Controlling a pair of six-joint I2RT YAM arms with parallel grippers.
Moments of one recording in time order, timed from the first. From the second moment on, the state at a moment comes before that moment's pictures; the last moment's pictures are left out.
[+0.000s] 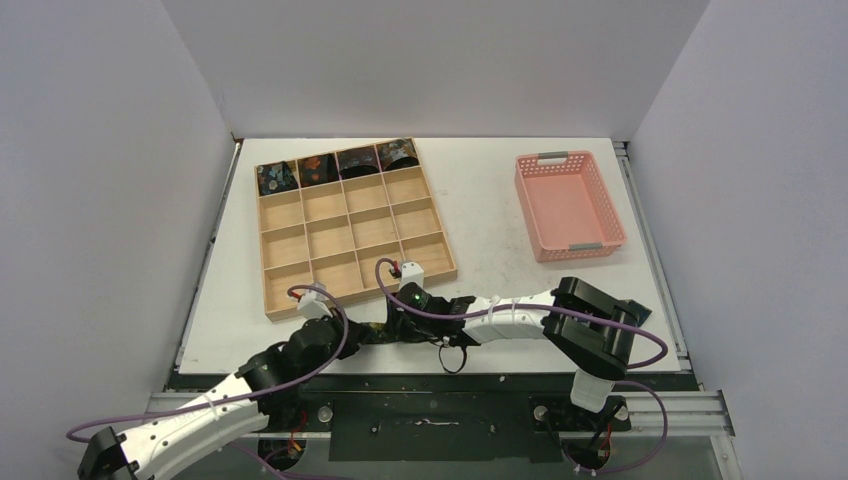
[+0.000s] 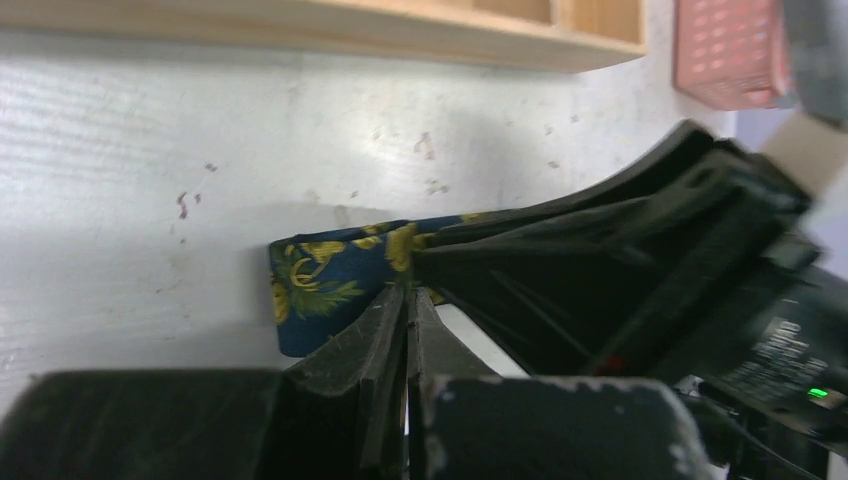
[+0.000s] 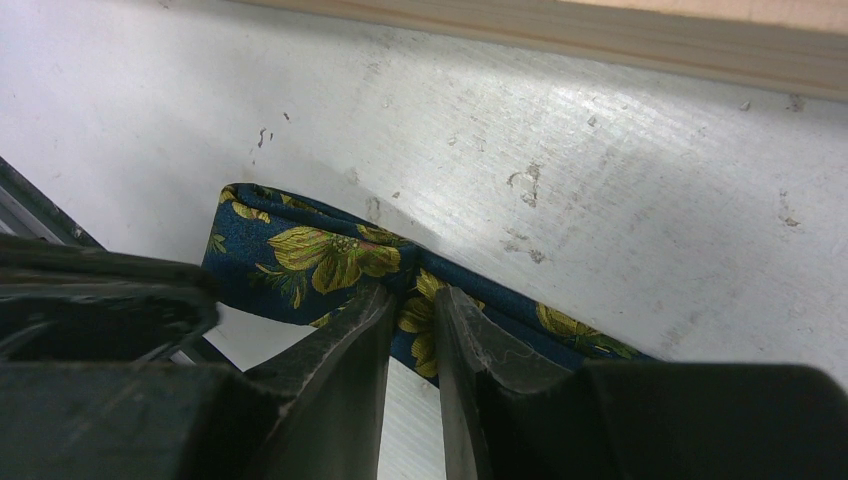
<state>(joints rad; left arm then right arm) -0.89 0.46 0.12 -0.23 -0.33 -1.13 1.14 1.75 0.89 0.08 0.13 0.72</state>
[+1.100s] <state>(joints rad) -0.88 0.46 0.02 -0.20 -0.34 -1.25 1.20 1.76 1.01 0.01 0.16 0.67</state>
